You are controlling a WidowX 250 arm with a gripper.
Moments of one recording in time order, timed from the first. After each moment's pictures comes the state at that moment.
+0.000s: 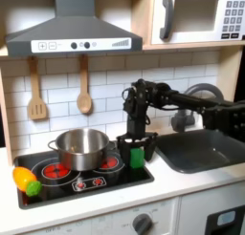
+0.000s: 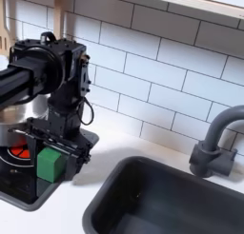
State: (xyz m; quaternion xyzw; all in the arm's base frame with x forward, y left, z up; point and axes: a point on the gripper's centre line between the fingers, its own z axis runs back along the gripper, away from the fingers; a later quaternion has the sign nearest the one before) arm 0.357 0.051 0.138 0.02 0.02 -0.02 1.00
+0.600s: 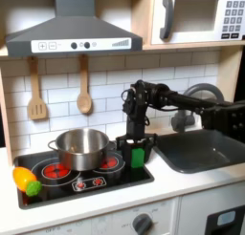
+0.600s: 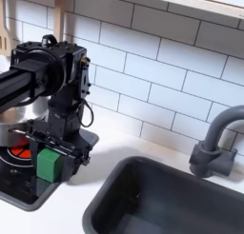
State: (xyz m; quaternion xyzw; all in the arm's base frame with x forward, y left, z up) arm 0.357 0.052 0.136 0.02 0.03 -0.03 1.00
